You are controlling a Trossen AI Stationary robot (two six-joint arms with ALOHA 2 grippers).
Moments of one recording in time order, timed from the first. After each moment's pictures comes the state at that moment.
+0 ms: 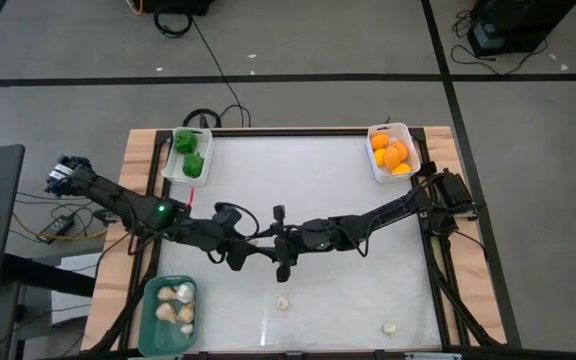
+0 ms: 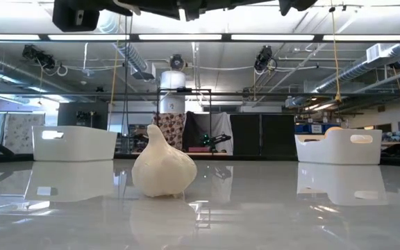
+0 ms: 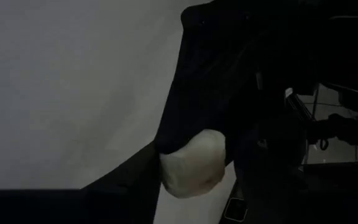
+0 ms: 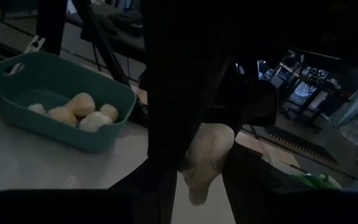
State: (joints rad) left arm -0.40 1.23 1.04 -0.48 -0.30 -1.16; right arm 0.24 1.90 1.23 0.54 0.25 -0.37
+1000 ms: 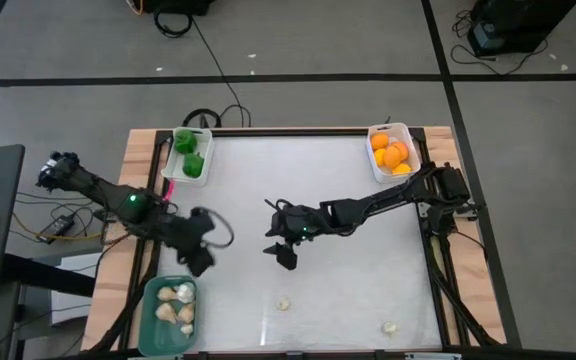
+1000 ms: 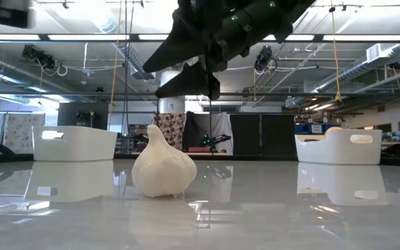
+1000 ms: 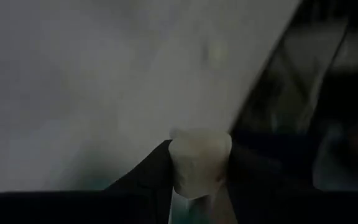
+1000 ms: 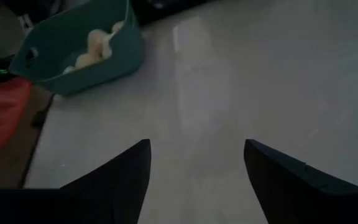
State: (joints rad) left arm -0.46 1.05 1.04 -0.89 0.04 -1.21; right arm 0.12 1.89 1.23 0.08 -0.05 0.42
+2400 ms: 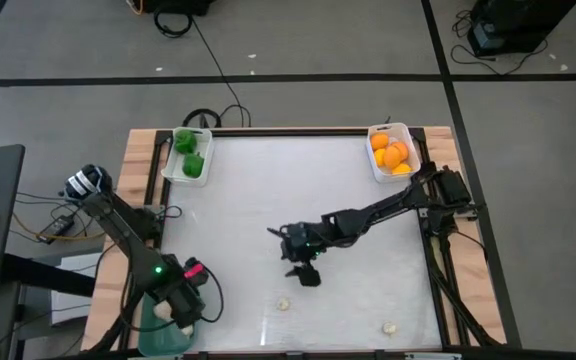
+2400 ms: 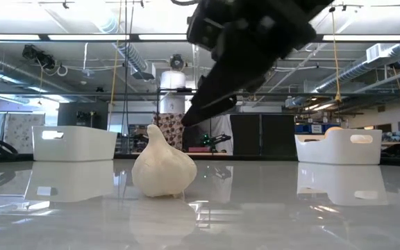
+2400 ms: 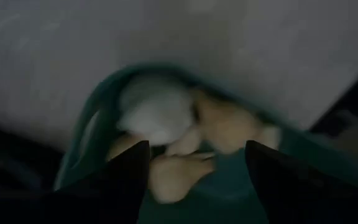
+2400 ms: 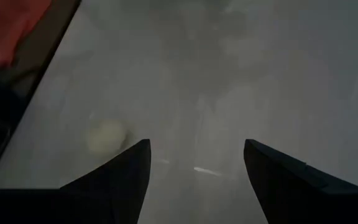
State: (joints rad) left arm -0.83 1.47 1.09 -1.09 0.15 -1.38; right arm 0.19 1.90 1.18 -0.06 -0.23 0.15
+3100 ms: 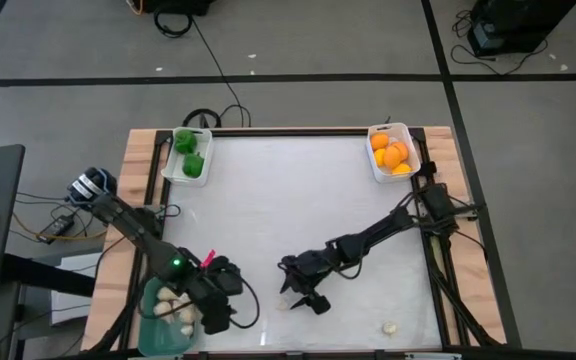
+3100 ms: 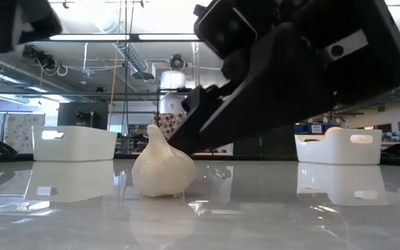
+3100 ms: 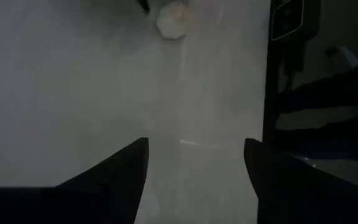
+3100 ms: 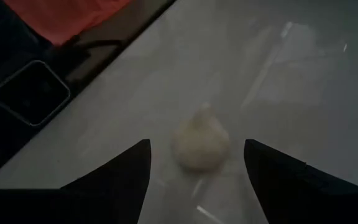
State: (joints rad) left arm -0.70 1.52 1.10 -0.60 -0.14 -0.86; right arm 0.33 2.05 1.06 0.39 -0.31 0.01
